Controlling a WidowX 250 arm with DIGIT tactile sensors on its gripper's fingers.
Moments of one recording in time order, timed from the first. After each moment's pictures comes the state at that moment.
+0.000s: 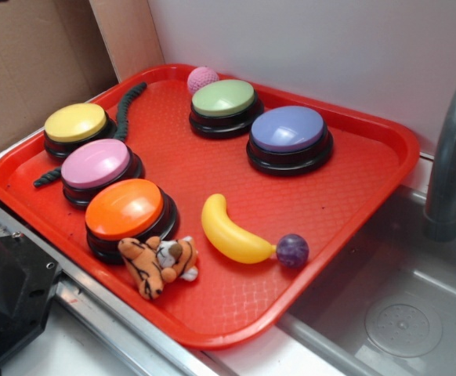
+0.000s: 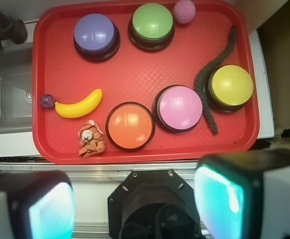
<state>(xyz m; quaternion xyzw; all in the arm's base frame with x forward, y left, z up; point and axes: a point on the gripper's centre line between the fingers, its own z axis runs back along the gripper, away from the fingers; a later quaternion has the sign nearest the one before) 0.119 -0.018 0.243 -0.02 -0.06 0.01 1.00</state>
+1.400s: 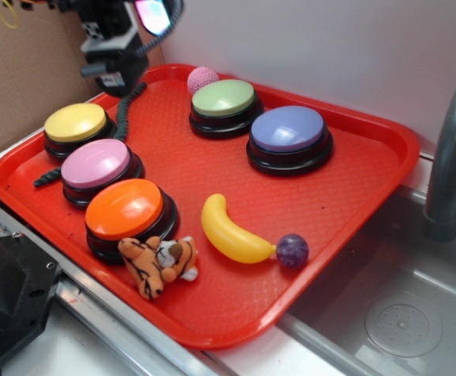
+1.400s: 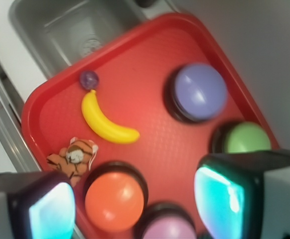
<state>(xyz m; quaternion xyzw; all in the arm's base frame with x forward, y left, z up) 0.203 -0.082 0.169 0.01 -0.07 -0.54 0.84</state>
